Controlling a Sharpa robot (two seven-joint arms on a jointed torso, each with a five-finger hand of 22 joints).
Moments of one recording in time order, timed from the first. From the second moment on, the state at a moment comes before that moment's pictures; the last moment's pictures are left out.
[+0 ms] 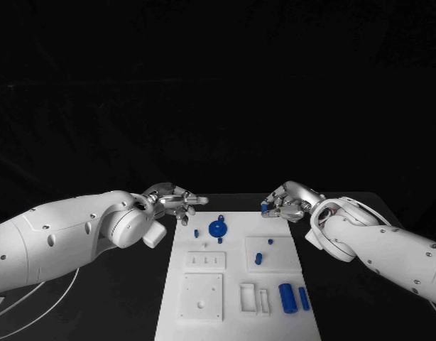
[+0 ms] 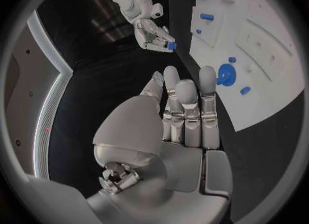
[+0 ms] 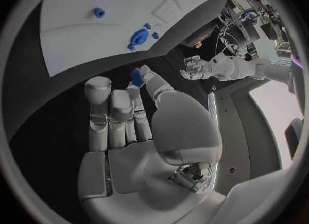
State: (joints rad) left arm 1.42 -0.66 -0.18 1.25 -0.25 -0.13 -0.04; left_hand 1.27 0.04 -0.03 -0.01 0.06 1.12 0.07 0.07 0.08 1.47 -0.05 0.50 0.35 1.37 -0.11 1.10 0.58 0.03 1.13 -0.13 0.94 0.61; right arm 1.08 -0.71 0.23 1.24 -1.33 -0.29 -0.01; right_hand 1.29 -0.04 0.27 -0.18 0.18 1.17 0.08 0.06 0.06 1.13 -0.02 0.95 0.97 1.44 -0.08 1.07 1.10 0.09 1.47 -0.10 0.69 1.31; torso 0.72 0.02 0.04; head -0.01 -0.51
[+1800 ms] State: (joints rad) left arm 1.42 -0.54 -0.18 1.24 -0.45 -0.11 -0.35; left_hand 1.10 -0.08 0.05 0.17 0.05 1.14 0.05 0.07 0.24 1.47 -0.06 0.60 0.53 1.42 -0.12 1.18 0.74 0.06 1.15 -0.15 0.94 0.83; right arm 1.08 -0.58 0.18 1.39 -1.48 -0.29 -0.24; right_hand 1.28 -0.07 0.32 -0.14 0.18 1.17 0.08 0.06 0.06 1.13 -0.02 0.95 0.97 1.45 -0.08 1.07 1.09 0.09 1.47 -0.10 0.70 1.31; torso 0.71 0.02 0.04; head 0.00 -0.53
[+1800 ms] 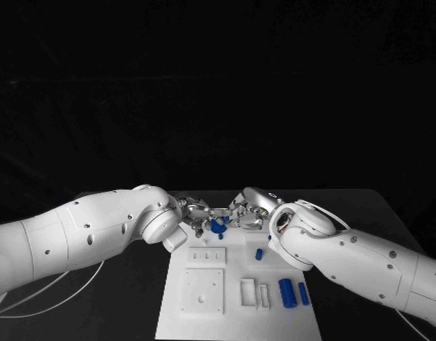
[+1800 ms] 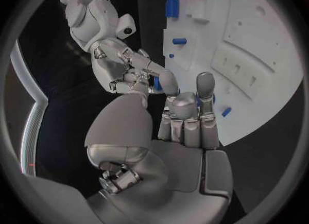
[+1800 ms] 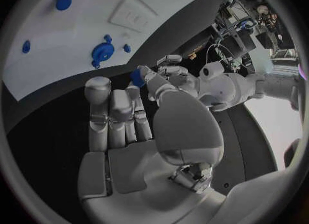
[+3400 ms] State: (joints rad) left arm 1.42 -0.52 -0.18 1.23 -0.46 -0.08 -0.36; left_hand 1.21 0.12 0.05 -0.12 0.31 1.16 0.03 0.07 0.33 1.47 -0.08 0.60 0.52 1.42 -0.13 1.19 0.74 0.05 1.17 -0.16 0.85 0.97; right arm 1.08 -0.57 0.17 1.38 -1.49 -0.27 -0.25; right_hand 1.28 -0.07 0.32 -0.14 0.19 1.17 0.08 0.06 0.06 1.13 -0.02 0.95 0.97 1.45 -0.08 1.06 1.09 0.09 1.47 -0.10 0.70 1.31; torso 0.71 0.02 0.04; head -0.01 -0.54
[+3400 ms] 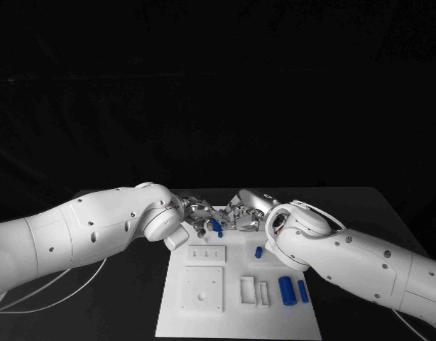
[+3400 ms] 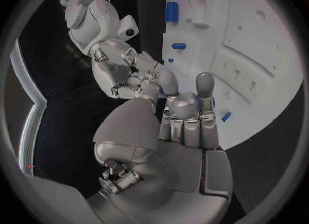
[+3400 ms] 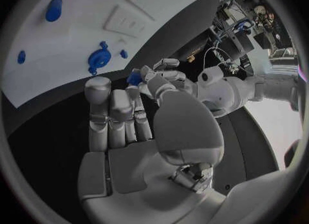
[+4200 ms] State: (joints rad) left arm 1.42 -0.53 -0.19 1.22 -0.45 -0.08 -0.36; left_hand 1.18 0.09 0.14 -0.15 0.34 1.17 0.04 0.06 0.33 1.47 -0.09 0.61 0.51 1.43 -0.14 1.21 0.78 0.05 1.19 -0.16 0.81 1.02; right arm 1.07 -0.58 0.17 1.37 -1.48 -0.28 -0.24; right_hand 1.29 -0.12 0.14 -0.07 0.24 0.93 0.12 0.06 0.06 1.10 0.01 0.91 0.92 1.44 -0.07 1.02 1.06 0.11 1.46 -0.08 0.64 1.31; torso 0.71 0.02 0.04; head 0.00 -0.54
